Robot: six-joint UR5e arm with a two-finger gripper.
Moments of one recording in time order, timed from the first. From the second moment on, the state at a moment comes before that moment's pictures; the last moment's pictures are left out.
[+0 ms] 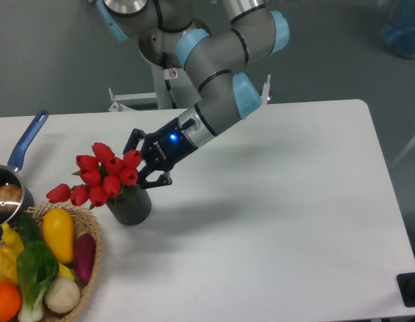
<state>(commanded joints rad) 2.52 -1.74 -1.97 -1.18 0.45 1.50</state>
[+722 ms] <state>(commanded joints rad) 2.55 -1.57 -1.92 -1.39 0.32 1.48</state>
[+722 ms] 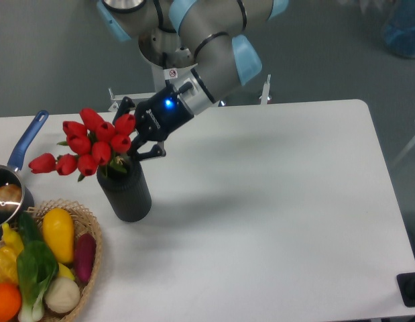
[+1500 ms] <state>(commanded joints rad) 2.65 -1.54 -1.83 -1.38 0.11 1.42</state>
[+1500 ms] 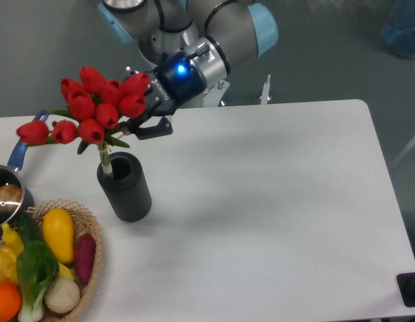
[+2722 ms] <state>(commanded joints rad) 2.84 -1.69 -1.72 -1.19 0.60 1.45</state>
